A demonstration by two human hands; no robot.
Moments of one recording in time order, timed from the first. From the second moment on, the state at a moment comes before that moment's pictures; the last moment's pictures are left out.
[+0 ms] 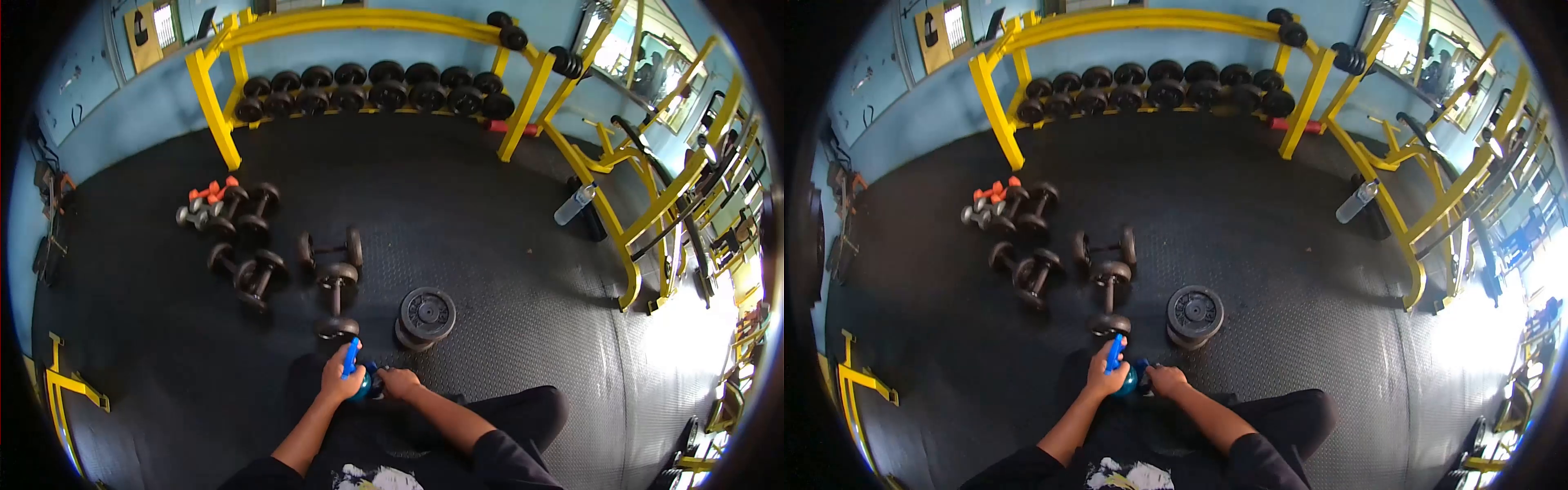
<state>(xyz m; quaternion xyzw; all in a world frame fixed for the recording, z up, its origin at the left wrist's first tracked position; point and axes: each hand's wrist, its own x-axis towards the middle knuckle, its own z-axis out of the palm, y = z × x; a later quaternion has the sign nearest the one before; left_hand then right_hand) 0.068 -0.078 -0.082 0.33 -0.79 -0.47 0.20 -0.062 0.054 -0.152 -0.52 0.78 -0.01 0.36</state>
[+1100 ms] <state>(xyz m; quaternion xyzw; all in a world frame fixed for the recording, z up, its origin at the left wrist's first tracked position) -0.032 -0.017 -0.082 0.33 -0.81 -0.48 0.10 -0.236 0.203 0.063 -0.14 0.93 -0.32 0.13</state>
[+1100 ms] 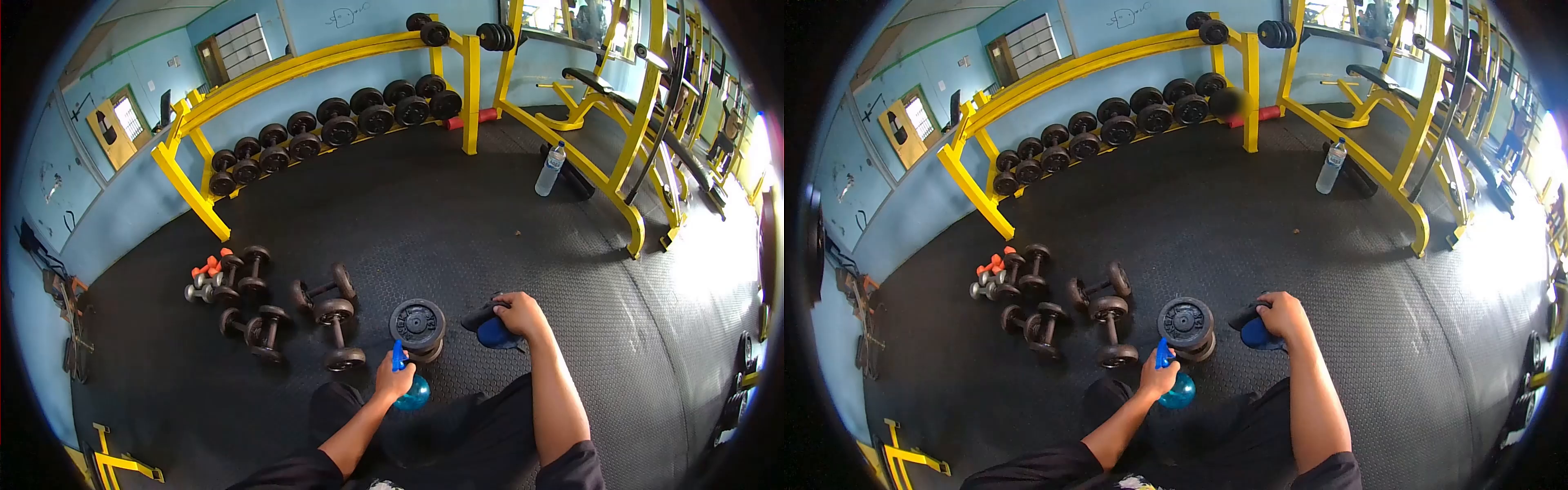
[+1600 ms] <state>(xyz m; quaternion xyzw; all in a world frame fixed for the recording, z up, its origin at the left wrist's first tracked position) -0.035 -0.007 -0.089 0.27 -0.81 -0.52 0.06 -0.239 0.202 0.064 -0.11 0.92 -0.34 0.15</state>
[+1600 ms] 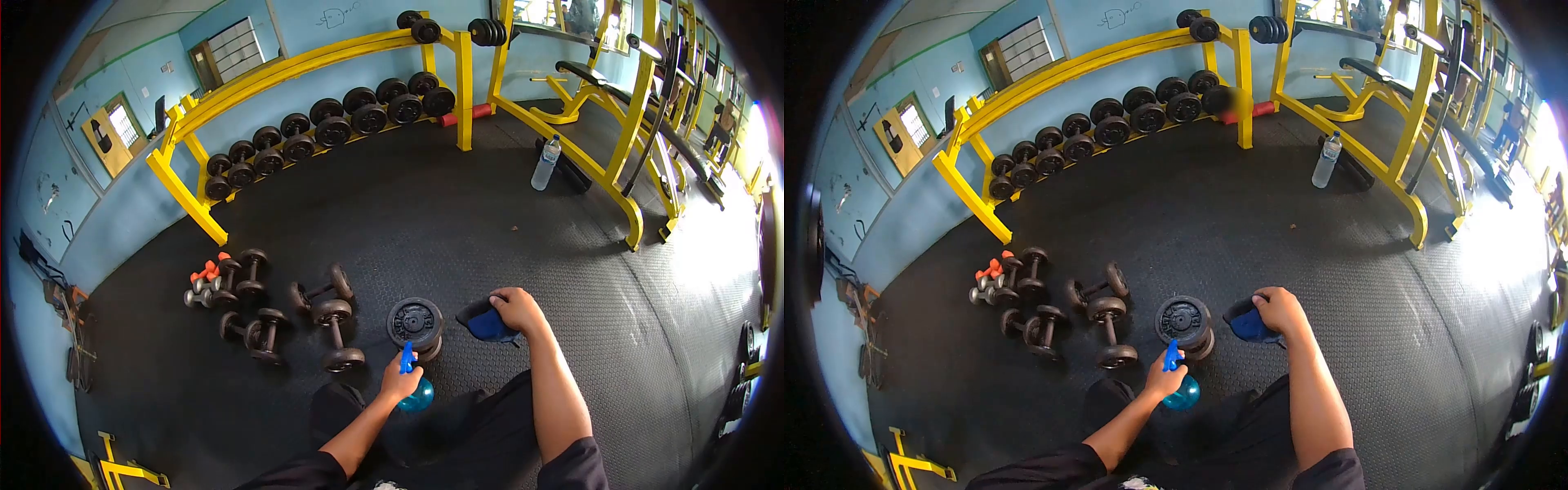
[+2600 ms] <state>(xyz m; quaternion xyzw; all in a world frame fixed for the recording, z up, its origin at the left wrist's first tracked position) 0.022 -0.055 -0.172 0.17 -0.87 -0.46 0.09 -0.265 0.187 0.041 0.04 0.71 -0.67 0.20</state>
